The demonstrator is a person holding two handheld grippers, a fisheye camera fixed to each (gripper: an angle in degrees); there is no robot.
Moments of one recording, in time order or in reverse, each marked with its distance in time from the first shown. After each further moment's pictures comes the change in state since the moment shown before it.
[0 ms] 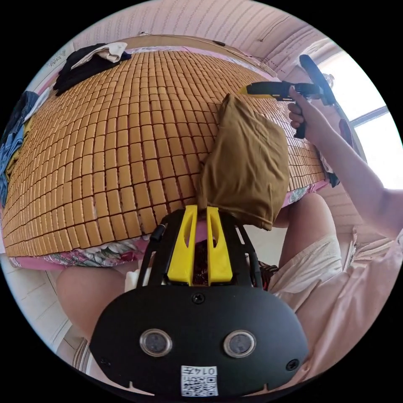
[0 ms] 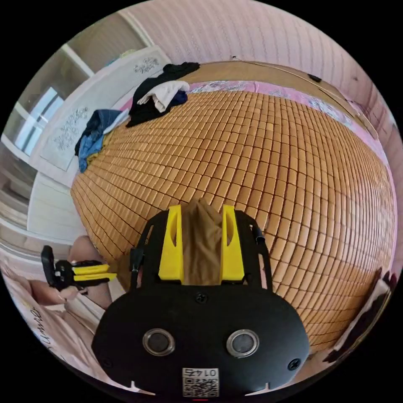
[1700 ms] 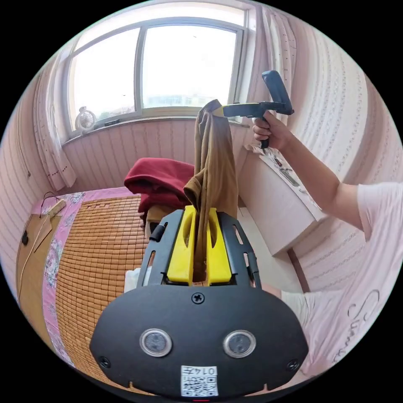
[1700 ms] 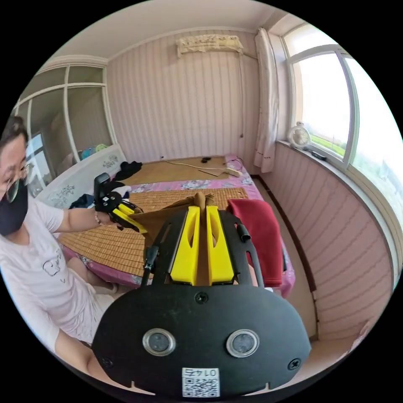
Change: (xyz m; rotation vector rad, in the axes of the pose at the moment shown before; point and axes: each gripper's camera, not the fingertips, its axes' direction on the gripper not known) left arm 0.616 -0.234 -0.084 0.259 0.424 1.278; right arm 0.134 0.538 -0.520 0.610 0.388 0.358
